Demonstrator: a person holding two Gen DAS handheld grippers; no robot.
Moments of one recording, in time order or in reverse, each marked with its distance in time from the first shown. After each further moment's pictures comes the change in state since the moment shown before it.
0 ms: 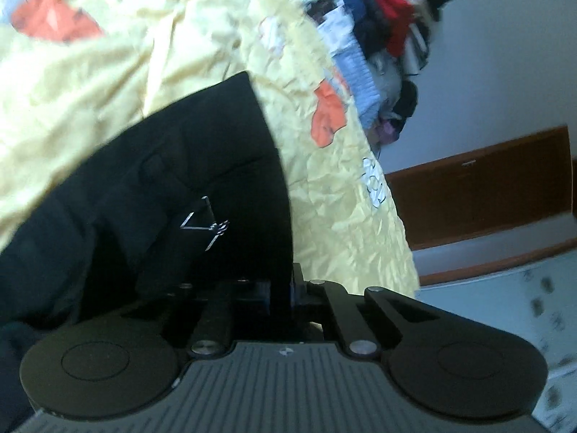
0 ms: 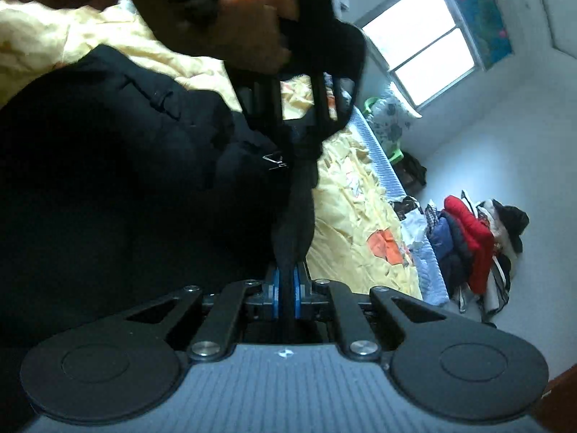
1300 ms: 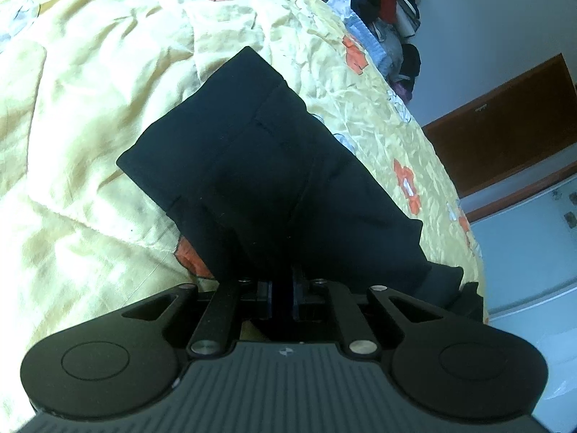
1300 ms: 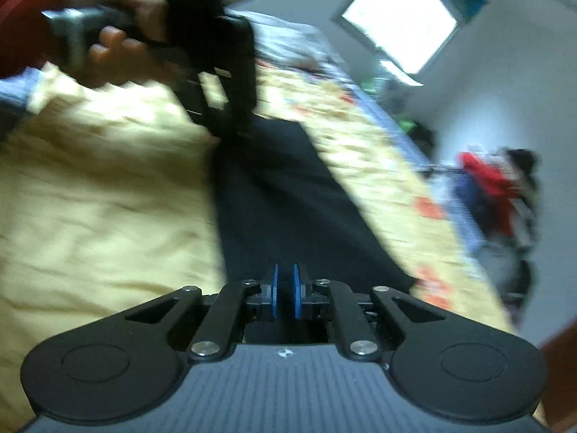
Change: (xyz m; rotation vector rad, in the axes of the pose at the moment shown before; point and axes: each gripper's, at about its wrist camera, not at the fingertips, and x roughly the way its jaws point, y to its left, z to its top) left arm -0.122 0.082 -0.134 0.157 0.036 0.109; right arm -0.121 0.084 0.012 0.214 0.046 0.033
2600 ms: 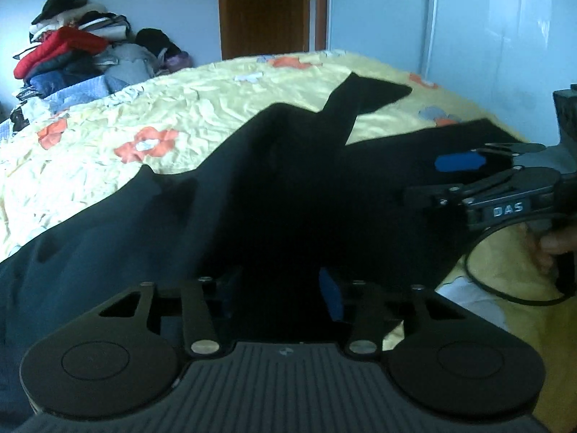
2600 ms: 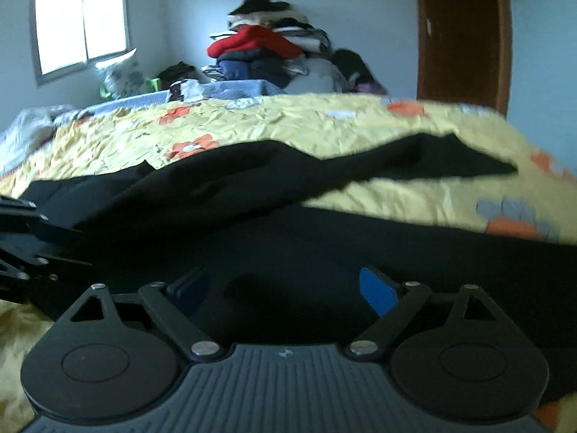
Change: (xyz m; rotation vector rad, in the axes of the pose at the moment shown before) left arm 0.084 -0.190 -0.152 1.185 0.040 -0.059; right arm -0.082 -0.097 -0.178 1.079 0.146 -0.340
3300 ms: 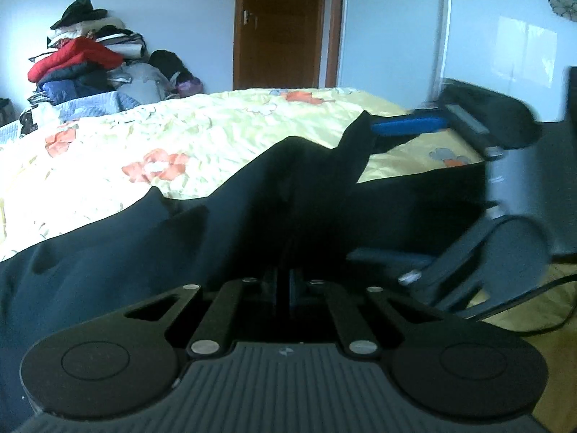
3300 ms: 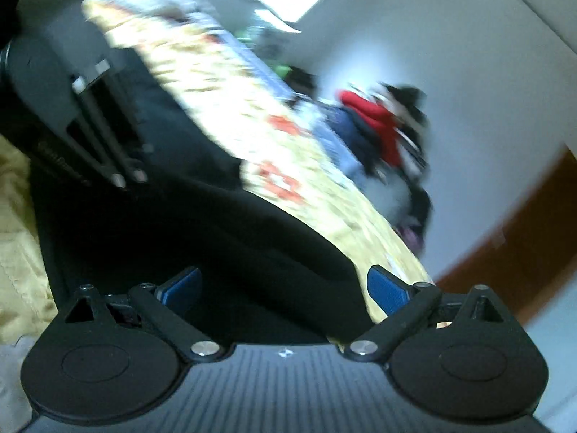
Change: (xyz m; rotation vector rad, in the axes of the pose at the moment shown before) left arm -0.002 0.011 -0.001 -0.071 -0.144 -0.012; right arm 0.021 0.112 0.014 -0.955 -0.161 -0.010
